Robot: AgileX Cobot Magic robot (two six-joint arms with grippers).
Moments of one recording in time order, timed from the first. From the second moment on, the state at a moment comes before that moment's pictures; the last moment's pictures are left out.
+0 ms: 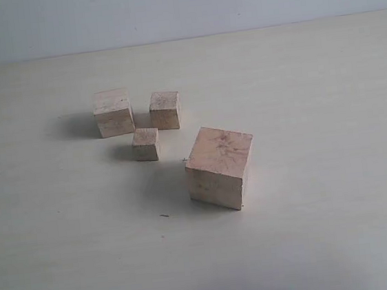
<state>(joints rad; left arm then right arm) -0.03 0.01 0.00 -0.06 0.37 -0.06 -0.01 0.01 0.00 0.05 0.36 0.06</state>
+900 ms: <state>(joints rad) -0.03 0.01 0.00 -0.06 0.37 -0.06 -0.01 0.01 0.00 0.13 -0.04 0.06</state>
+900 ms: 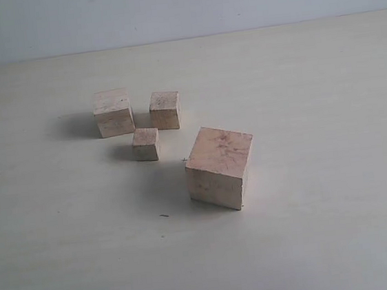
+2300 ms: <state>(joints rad) -0.03 0.01 0.00 -0.06 0.37 -0.06 0.50 1.42 -0.87 0.73 0.56 -0.90</state>
